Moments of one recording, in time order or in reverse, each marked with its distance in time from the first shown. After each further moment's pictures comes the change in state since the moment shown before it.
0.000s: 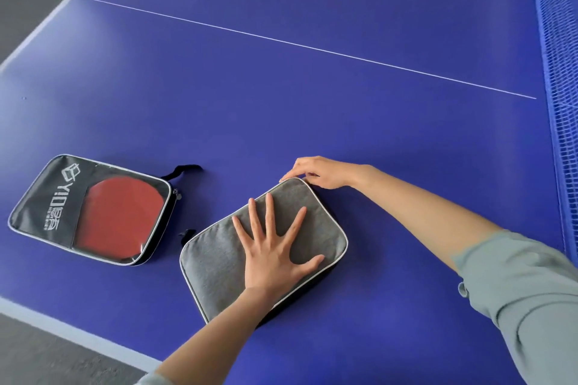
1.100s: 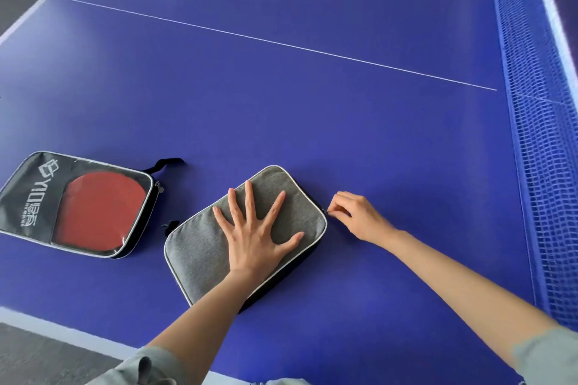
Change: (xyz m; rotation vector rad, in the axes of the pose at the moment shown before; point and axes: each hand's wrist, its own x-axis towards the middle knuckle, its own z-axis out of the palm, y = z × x) left_hand 0.001 0.004 0.000 0.023 0.035 -0.061; right_hand -0.132 0.022 0.097 0.073 0.547 0.173
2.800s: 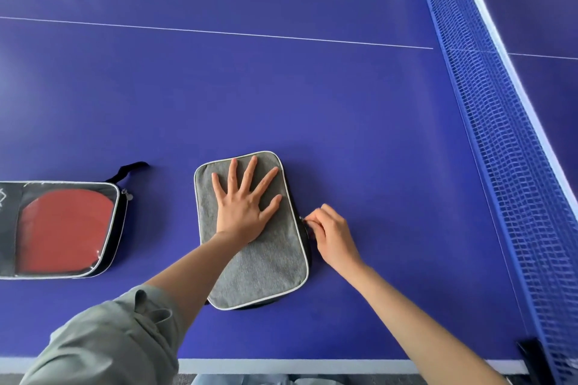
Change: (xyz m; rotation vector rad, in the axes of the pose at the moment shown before) left_hand 0.029 -0.005 0.008 -0.049 -0.057 0.352; right_hand -0.077 -0.071 0.074 0.134 0.461 0.290
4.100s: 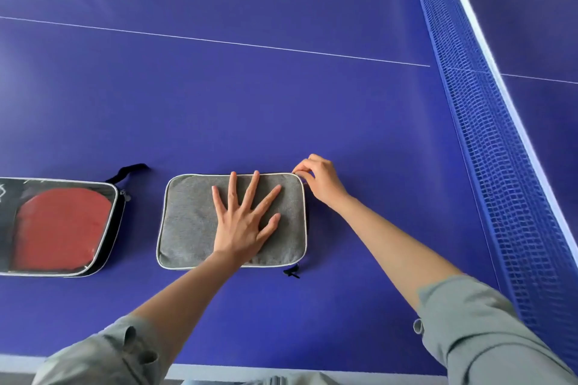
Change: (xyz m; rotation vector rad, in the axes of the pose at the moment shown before) left_hand -0.019 0.008 0.002 0.046 0.027 0.066; right_hand 0.124 -0.002 -0.023 -0.091 -0.136 -0.077
